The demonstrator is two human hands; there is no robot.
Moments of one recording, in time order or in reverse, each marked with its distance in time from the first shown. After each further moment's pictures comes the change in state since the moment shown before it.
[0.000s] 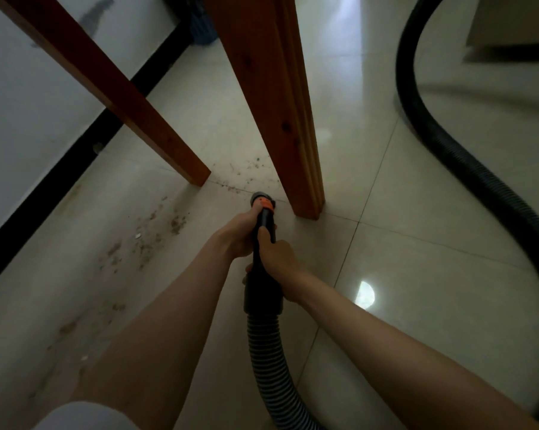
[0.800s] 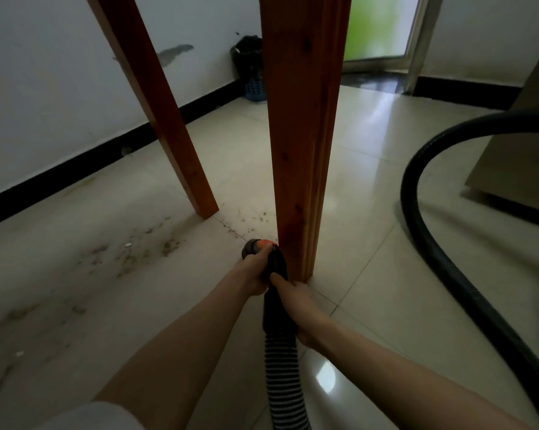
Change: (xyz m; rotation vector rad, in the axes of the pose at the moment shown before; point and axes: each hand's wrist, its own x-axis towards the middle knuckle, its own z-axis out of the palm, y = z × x) left_hand 0.005 0.025 0.040 -0.425 0.035 0.059; right_hand -0.015 -0.050 -0.062 -0.114 0.041 0.005
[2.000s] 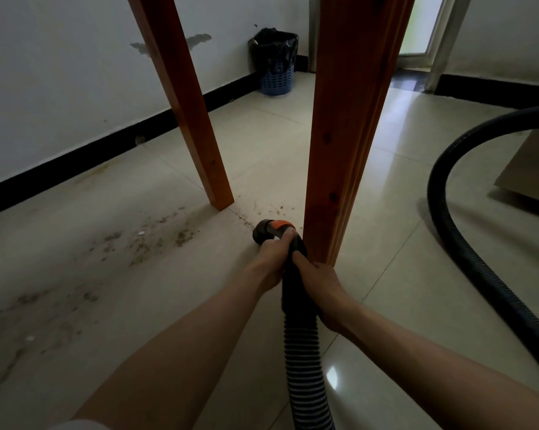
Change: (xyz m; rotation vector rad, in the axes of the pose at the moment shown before) left_hand -0.006 0.001 -0.011 0.127 0.043 0.214; right_hand 0.004 -0.012 0.017 -0.121 0.043 -0.097
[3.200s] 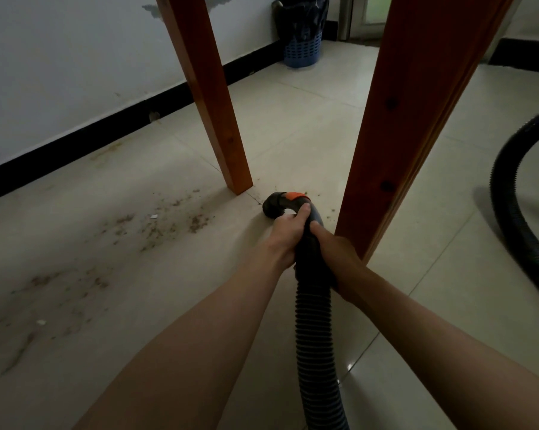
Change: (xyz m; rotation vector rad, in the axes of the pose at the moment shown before) left_hand 0.047 0.016 -0.020 -0.115 0.011 0.032; right_hand 0.073 -0.015 0.021 -0.005 -0.029 -0.003
